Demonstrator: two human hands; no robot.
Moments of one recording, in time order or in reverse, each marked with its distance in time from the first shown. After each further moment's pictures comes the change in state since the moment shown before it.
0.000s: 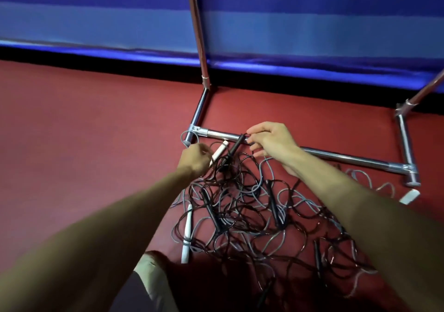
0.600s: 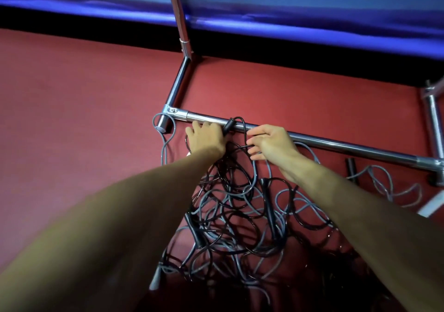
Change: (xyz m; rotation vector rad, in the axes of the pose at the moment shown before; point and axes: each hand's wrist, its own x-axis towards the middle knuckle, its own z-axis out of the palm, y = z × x) left_hand 0.119 -0.003 0.110 0.635 0.114 0.114; right_hand 0.078 0.089 0.009 0.043 0.030 0.131
